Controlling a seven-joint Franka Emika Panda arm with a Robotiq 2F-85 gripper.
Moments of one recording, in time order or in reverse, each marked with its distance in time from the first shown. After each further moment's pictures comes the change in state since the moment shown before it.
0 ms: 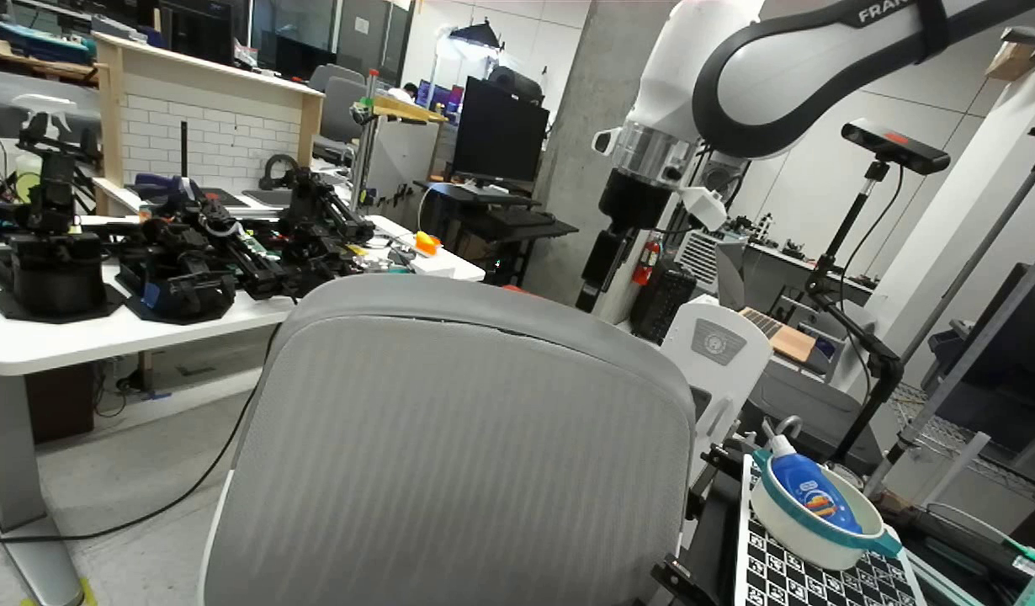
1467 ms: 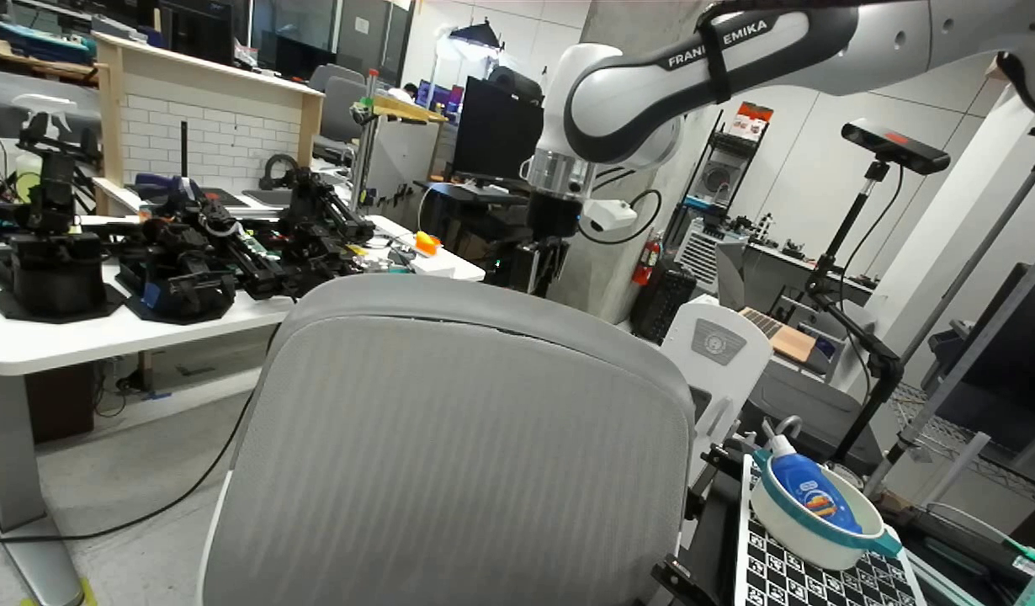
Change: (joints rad) arm -0.043 0.433 0.002 0.546 0.046 -0.235 -0.009
